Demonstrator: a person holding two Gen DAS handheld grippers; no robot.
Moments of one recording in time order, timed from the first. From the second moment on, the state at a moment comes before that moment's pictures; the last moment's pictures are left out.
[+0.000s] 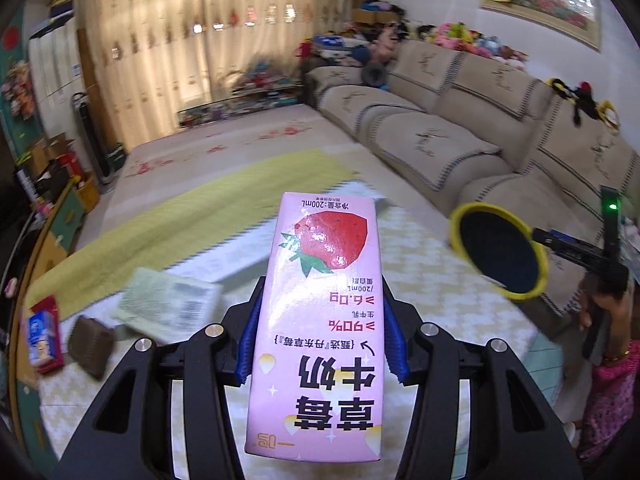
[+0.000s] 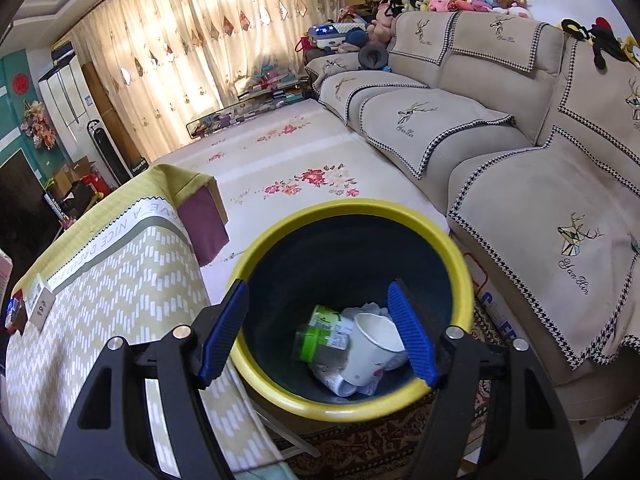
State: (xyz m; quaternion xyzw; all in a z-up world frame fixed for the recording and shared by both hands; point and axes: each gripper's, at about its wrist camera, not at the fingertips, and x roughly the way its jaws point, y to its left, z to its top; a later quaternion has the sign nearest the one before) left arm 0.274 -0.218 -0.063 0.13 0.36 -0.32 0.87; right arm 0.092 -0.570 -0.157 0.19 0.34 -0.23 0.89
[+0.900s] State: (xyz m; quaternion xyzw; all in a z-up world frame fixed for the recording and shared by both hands) left arm 0.224 -0.559 -0.144 0.19 0.44 -0.45 0.75; right arm -0.021 -0.661 -0.196 0.25 0.33 -0.30 0.86
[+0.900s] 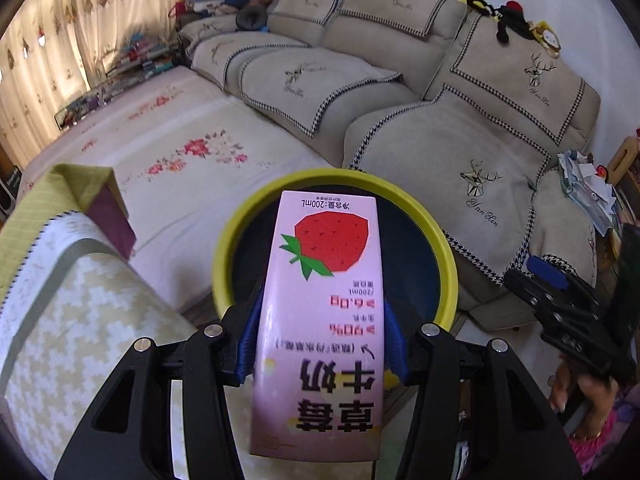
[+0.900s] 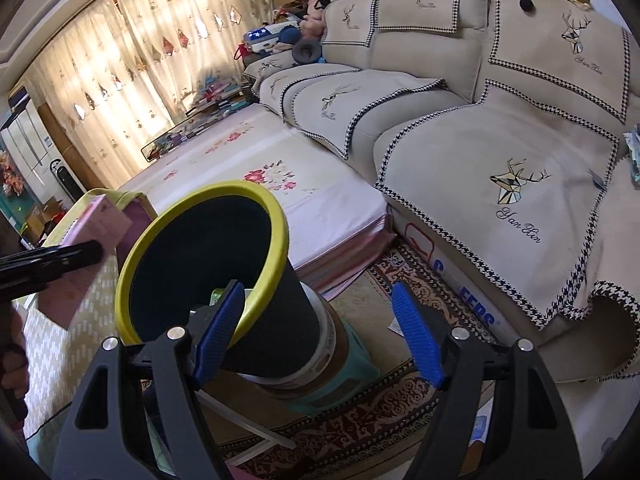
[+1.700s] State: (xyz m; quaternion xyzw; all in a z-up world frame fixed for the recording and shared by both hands) left arm 0.214 -0.316 -0.059 0.07 0.34 -0.35 0.87; right arm 0.032 -0.605 -0.186 0.20 0.36 -0.24 0.88
